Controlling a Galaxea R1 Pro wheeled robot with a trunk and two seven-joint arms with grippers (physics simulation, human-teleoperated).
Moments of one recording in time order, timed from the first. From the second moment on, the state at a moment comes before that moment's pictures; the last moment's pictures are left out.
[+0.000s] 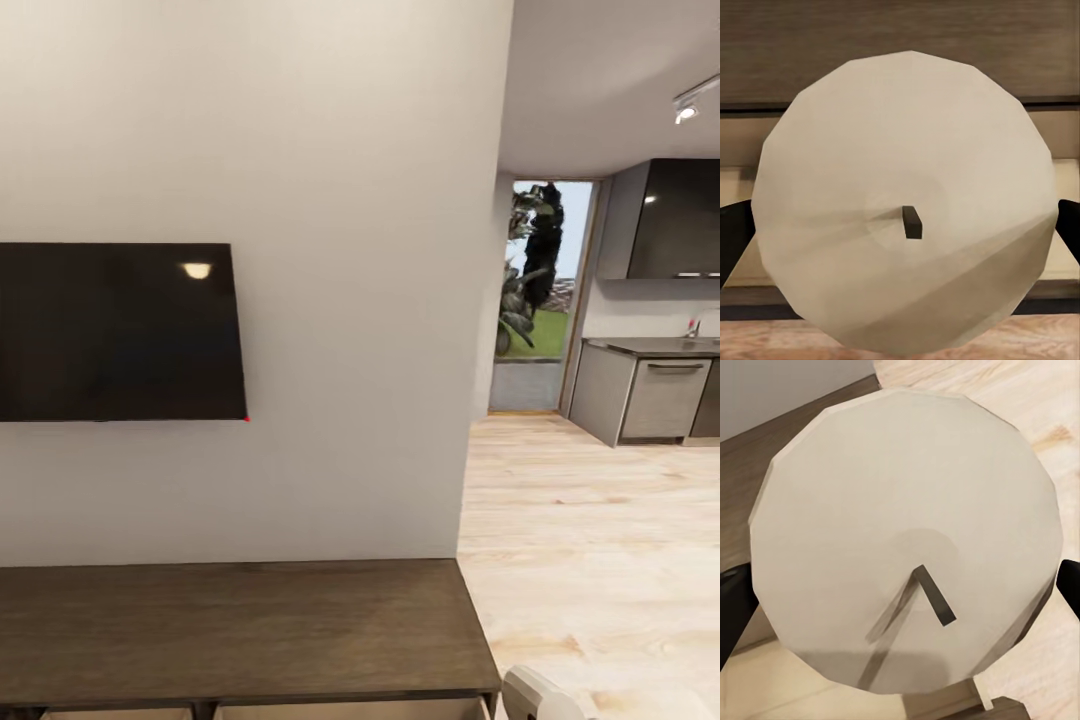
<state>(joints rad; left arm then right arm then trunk) 0.28 0.10 0.02 -1.44 0.08 0.50 -0.03 0.13 -0.02 -0.27 -1.15 -0.23 0.22 0.12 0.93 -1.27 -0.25</state>
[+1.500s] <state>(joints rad) 0.27 0.10 0.02 -1.41 0.08 0.50 -0.03 0.13 -0.02 -0.14 -1.16 -0.23 0.24 0.12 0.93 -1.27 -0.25</state>
